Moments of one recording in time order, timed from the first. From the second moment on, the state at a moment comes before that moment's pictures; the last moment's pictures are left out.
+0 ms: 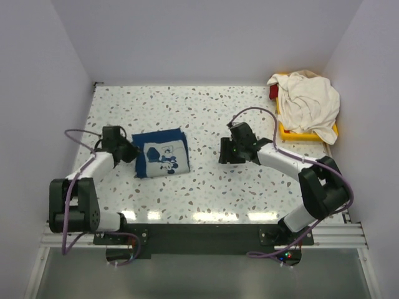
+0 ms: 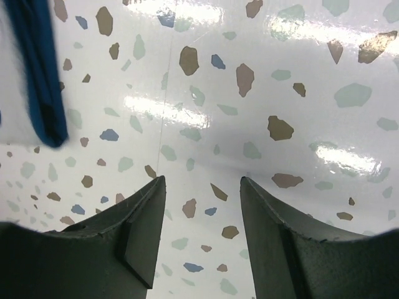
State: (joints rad) left arm 0.01 1.40 0.70 -0.19 0.10 -0.86; right arm 0.55 1.57 0.93 -0.31 -0.05 0.48
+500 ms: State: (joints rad) left arm 0.78 1.05 0.46 -0.40 0.09 -0.81; right arm 0.55 1.43 0.90 -0.34 -0.10 0.46
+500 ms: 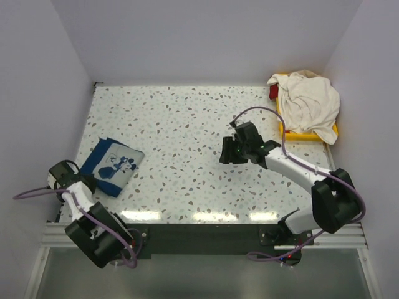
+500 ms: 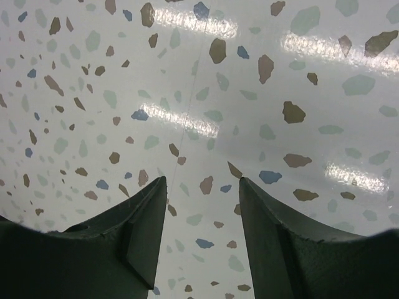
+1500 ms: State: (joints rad) left arm 0.77 0.71 0.59 -0.62 -0.01 -0.85; right arm 0.55 1.33 0.79 -0.40 -0.10 0.43
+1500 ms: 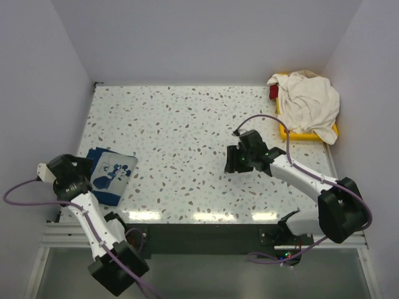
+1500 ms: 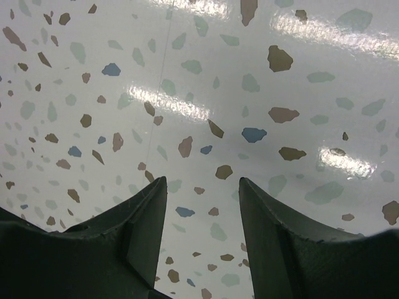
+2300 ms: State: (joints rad) left arm -0.48 1.25 0.66 -0.23 -0.07 -0.73; right arm 0.55 1.31 0.76 -0.35 -0.07 0.47
